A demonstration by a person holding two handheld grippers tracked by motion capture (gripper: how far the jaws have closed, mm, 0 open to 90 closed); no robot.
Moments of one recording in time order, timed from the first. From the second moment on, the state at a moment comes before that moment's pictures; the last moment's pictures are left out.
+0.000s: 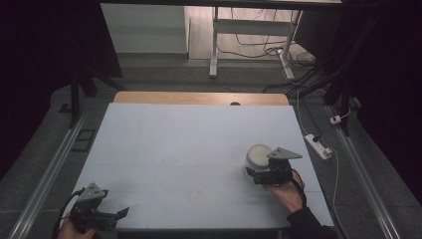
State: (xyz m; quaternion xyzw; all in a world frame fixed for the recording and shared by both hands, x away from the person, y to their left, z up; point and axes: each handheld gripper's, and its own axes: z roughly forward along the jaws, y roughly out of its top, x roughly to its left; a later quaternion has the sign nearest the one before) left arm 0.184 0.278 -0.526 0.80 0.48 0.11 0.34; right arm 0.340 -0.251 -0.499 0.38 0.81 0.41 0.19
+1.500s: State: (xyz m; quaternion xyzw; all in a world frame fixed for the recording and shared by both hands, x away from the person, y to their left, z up) left arm 0.184 0.280 -0.526 0.79 0.49 0.11 0.35; right arm 0.322 -0.170 -0.476 0.28 0.83 0.46 0.15
